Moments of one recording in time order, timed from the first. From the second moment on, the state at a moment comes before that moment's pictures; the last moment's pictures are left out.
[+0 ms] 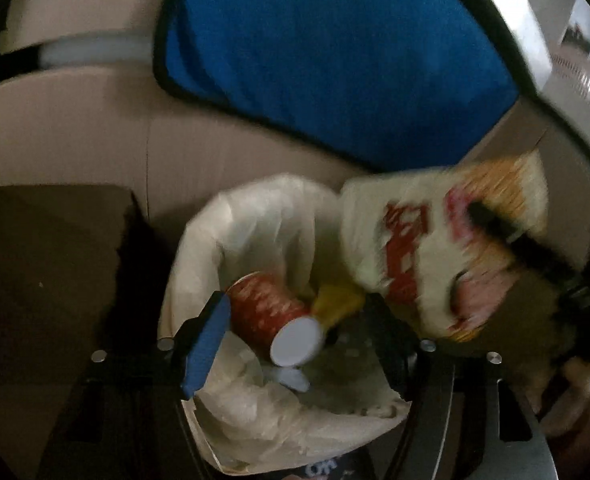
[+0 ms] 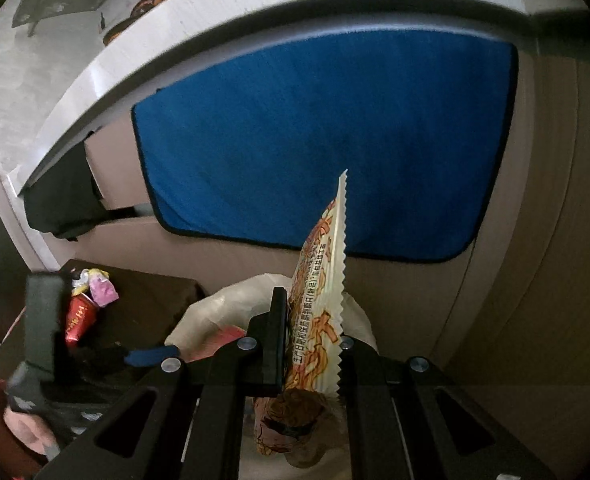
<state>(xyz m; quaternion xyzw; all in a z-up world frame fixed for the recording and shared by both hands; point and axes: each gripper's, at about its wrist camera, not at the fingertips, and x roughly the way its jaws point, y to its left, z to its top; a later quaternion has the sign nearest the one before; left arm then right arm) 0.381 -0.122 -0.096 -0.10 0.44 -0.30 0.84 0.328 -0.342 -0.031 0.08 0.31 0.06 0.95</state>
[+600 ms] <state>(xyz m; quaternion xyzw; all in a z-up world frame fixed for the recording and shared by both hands) 0.341 0.016 -0.063 -0.03 0.37 -0.12 0.92 0.399 -0.278 -0.137 0.13 0.47 0.10 0.87</state>
